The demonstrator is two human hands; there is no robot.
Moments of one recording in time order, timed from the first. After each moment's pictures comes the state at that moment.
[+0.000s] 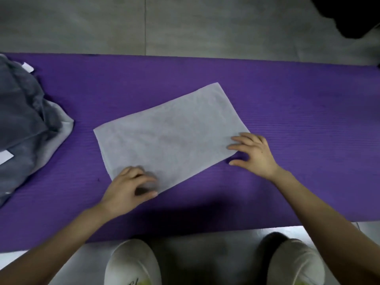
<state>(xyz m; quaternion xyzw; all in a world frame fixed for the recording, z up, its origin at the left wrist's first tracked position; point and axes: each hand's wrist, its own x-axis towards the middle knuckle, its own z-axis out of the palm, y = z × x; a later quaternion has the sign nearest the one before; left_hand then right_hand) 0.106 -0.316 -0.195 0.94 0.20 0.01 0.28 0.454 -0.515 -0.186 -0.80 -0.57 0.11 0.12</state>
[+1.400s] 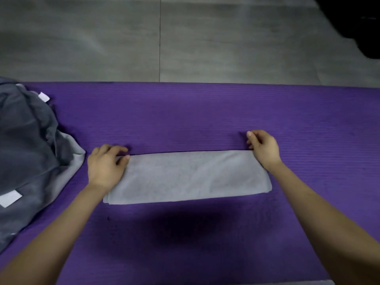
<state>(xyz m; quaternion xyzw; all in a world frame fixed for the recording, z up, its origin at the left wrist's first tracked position) 0.148 -0.175 -0.193 0.86 0.48 0.07 0.15 0.499 -0.401 -0.202 -0.88 -0.25 0.18 0.35</state>
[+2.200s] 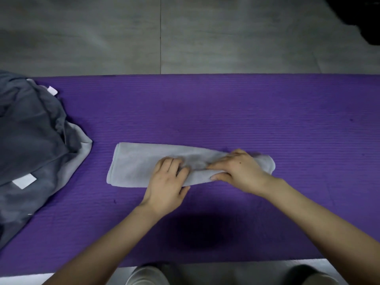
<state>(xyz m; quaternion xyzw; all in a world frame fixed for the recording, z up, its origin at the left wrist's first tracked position) 0.191 -0.315 -0.176 0.97 0.19 0.09 0.09 0.393 -0.423 -0.137 -0.71 -0.67 0.19 0.09</state>
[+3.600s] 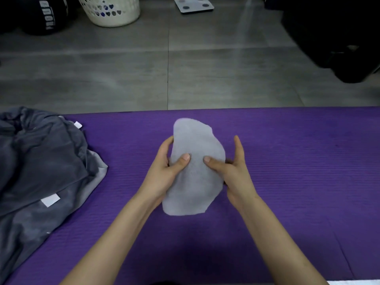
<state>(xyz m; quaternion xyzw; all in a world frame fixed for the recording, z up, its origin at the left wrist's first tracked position) 0.218 -0.297 -0.045 0.58 0.33 0.23 0.71 0.341 -0.404 -0.049 -0.62 -0.08 0.43 0.65</state>
